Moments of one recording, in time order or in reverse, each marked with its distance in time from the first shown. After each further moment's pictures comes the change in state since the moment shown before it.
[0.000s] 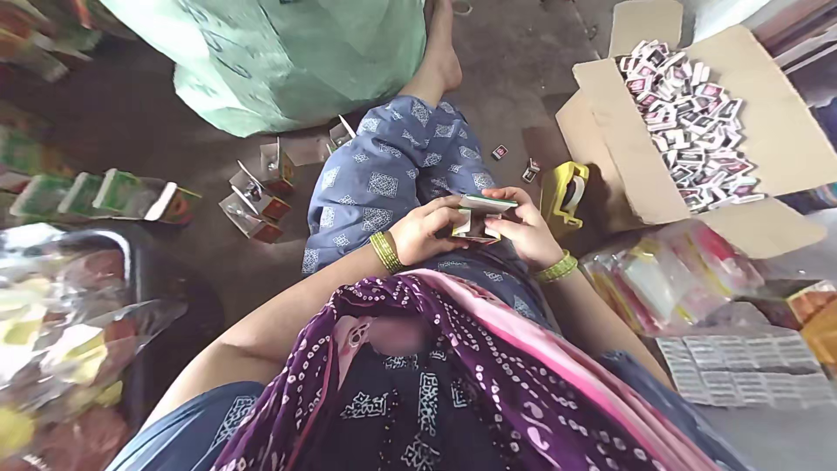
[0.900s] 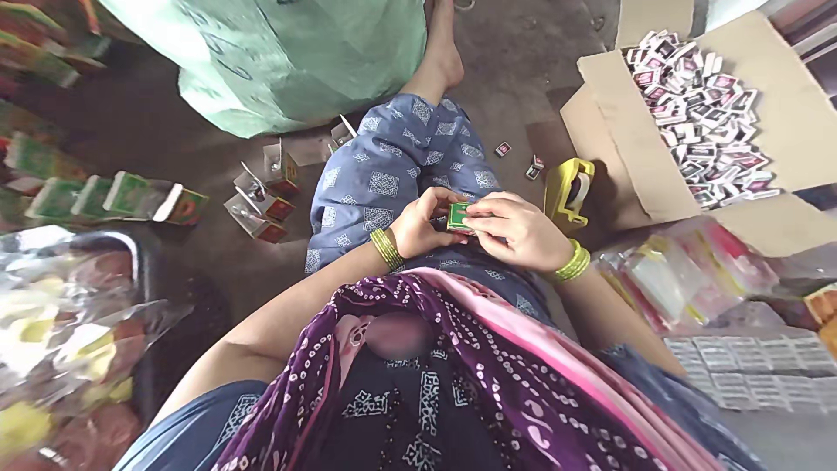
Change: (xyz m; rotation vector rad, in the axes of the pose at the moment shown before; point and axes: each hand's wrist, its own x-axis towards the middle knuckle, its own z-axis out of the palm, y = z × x) left_hand -0.001 -0.005 0.005 -0.275 0.070 -0.245; right_hand 0.010 -0.028 0.000 -0.860 -0.333 -0.894
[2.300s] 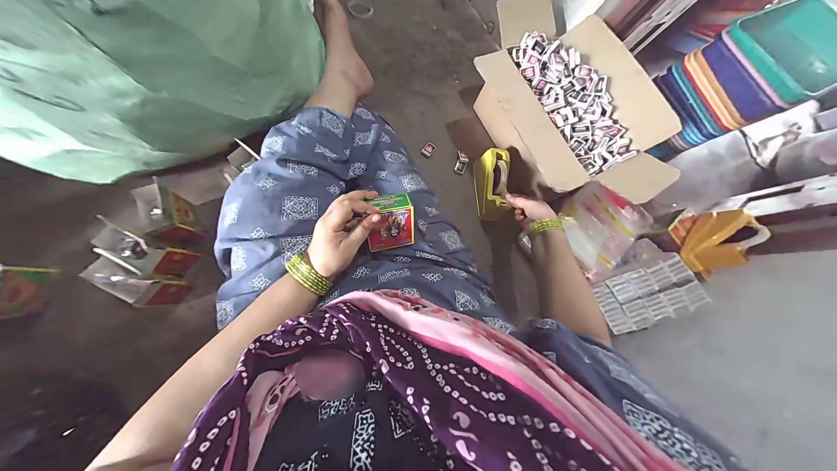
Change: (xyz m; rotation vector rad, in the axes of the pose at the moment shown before) left_hand -0.001 -0.018 -0.010 0.071 0.102 -0.027; right_hand -0.193 0.118 -0.041 0.575 0.650 1.750
